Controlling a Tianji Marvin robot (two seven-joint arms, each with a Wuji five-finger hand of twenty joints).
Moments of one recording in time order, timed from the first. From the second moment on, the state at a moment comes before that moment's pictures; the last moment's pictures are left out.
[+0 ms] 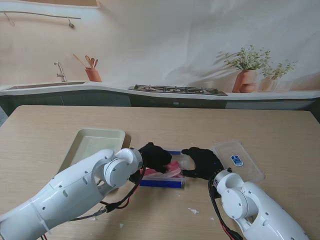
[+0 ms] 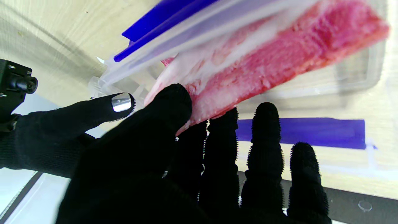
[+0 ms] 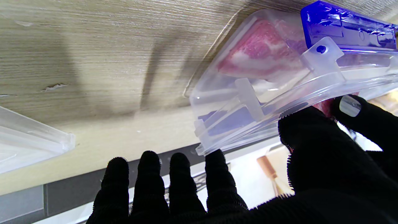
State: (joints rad) left arm 1.02 -1.10 -0.56 -1.42 0.54 0.07 -0.29; right arm -1.57 -1.06 1.15 -1.57 -0.78 0.02 0.06; left_hand 0.86 -0.48 0.63 -0.06 0.70 0.09 0.93 0.58 0.92 0.11 0.53 0.83 0.59 0.26 0.71 0.70 -0.05 0.33 0.90 0.48; right_hand 0.44 -0.39 0.51 -0.12 0.24 0.06 0.25 0.34 0.19 0.10 0.35 0.21 0.15 0.08 0.34 0.24 0.00 0.06 0.37 0.64
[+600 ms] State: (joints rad) left arm 1.07 -1.10 -0.62 -1.43 0.62 -0.03 -0.17; right arm -1.57 -1.06 1.15 -1.57 -0.78 0.02 0.07; left_hand 0.85 -0.48 0.65 -0.06 0.68 0.09 0.96 0.63 0.92 0.11 0.53 0.84 0.59 0.25 0.71 0.70 -0.05 0.33 0.90 0.49; right_hand 0.44 -0.39 0.51 -0.12 0.24 0.07 0.25 0.34 0.19 0.10 0.35 0.21 0.15 0.08 0.34 0.24 0.00 0.06 0.37 0.64
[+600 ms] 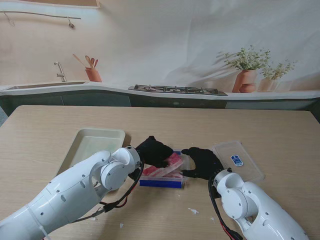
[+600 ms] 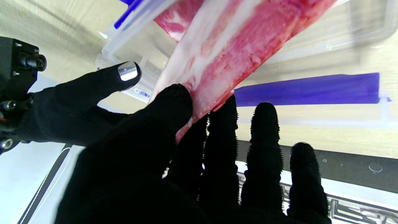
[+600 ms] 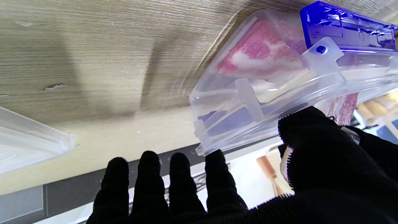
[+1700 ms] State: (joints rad) left arm 1.18 -1.12 -0.80 -1.48 0.61 -0.16 -0.05; right arm -1.57 -1.06 1.15 -1.57 -0.78 0.02 0.07; left_hand 0.83 -0.52 0.76 -0.07 0.65 0.09 1.00 0.67 0.93 0.11 0.47 0.87 0.59 0.25 0.71 0.70 -0.02 0.36 0.90 0.49; right_hand 0.44 -0.39 0.51 -0.12 0.24 0.07 0.25 0.34 0.19 0.10 0.35 0.21 0.15 0.08 0.34 0.24 0.00 0.06 0.37 0.64
